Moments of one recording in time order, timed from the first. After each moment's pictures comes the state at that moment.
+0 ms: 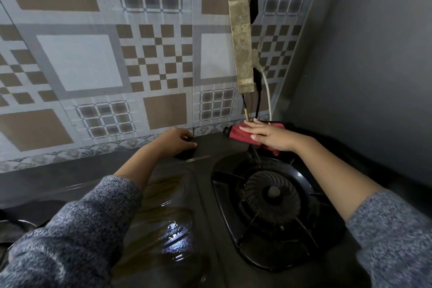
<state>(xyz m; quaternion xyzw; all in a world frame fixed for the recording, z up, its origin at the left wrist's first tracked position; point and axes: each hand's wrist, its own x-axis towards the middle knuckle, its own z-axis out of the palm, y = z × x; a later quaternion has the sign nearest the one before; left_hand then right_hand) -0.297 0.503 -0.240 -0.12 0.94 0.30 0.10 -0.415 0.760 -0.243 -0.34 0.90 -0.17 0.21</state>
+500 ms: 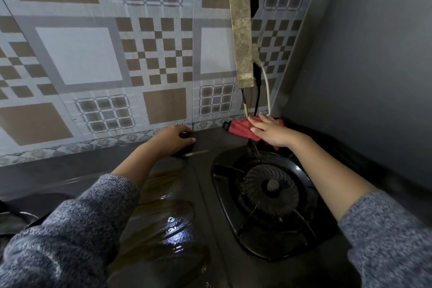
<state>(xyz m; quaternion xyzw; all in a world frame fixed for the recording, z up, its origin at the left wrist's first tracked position) -0.290 0.501 -0.246 -0.11 0.96 0.24 0.09 -0.410 0.755 -0.249 -0.22 0.95 -0.10 0.18</state>
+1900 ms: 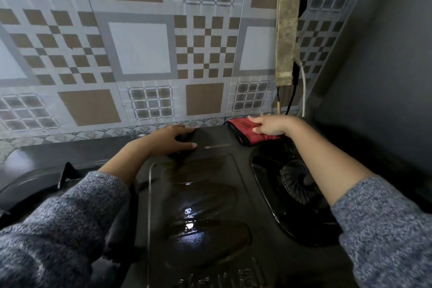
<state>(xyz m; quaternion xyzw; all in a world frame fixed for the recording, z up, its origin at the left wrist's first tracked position) -0.217 0.420 -0.245 -0.08 0.96 0.22 0.13 -0.363 0.657 -0.213 -0.23 0.94 0.03 0.25</state>
